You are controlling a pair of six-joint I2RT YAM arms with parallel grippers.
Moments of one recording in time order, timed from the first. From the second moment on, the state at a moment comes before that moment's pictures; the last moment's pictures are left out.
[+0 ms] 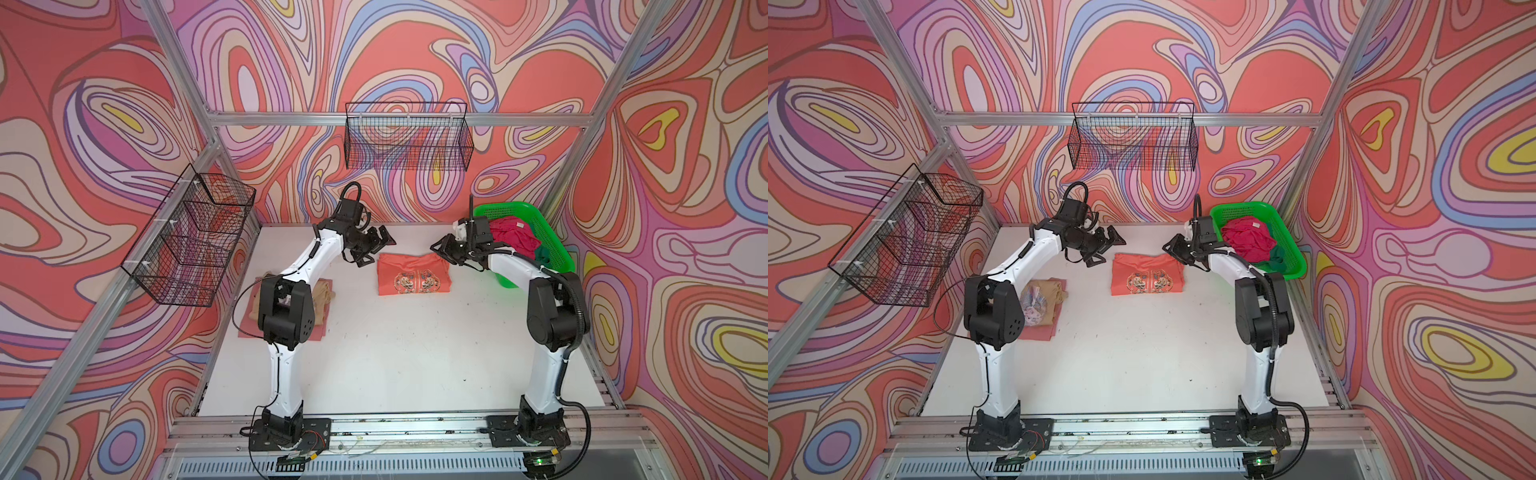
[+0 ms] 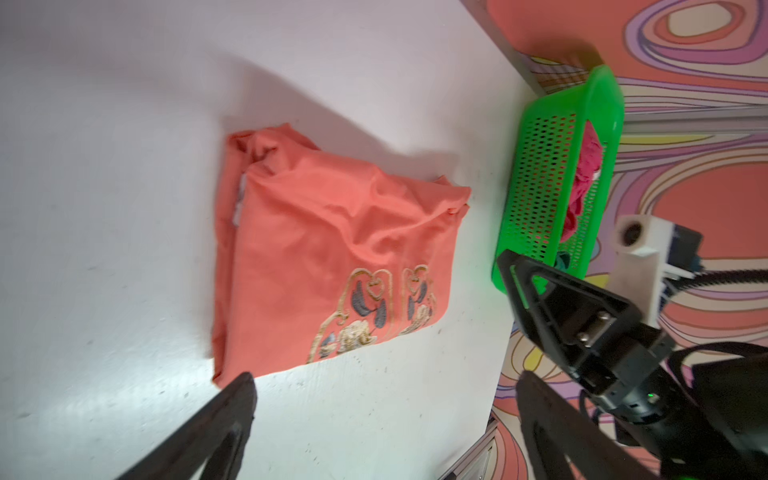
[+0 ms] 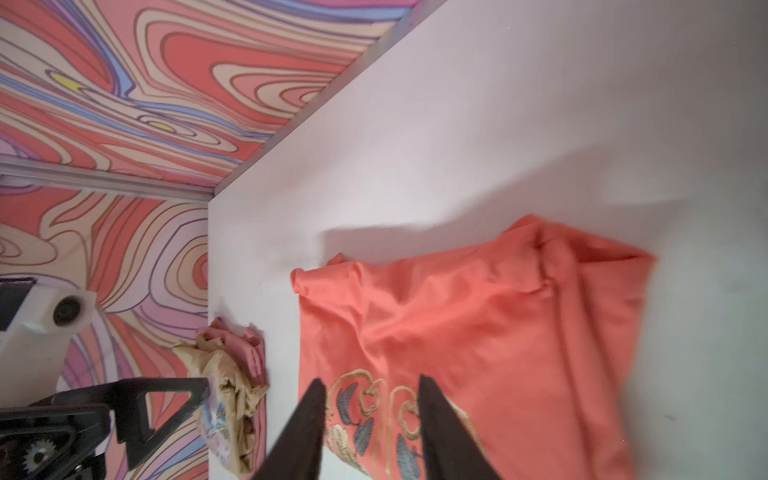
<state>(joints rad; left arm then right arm) -0.33 2.11 1.91 -0.71 0.51 -0.83 0.22 2.04 1.50 -0.18 -0.51 0.74</state>
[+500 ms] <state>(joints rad) -0.39 2.51 2.16 -0.58 0.54 -0.93 0.18 2.35 1.73 -0.17 -0.53 0.70</state>
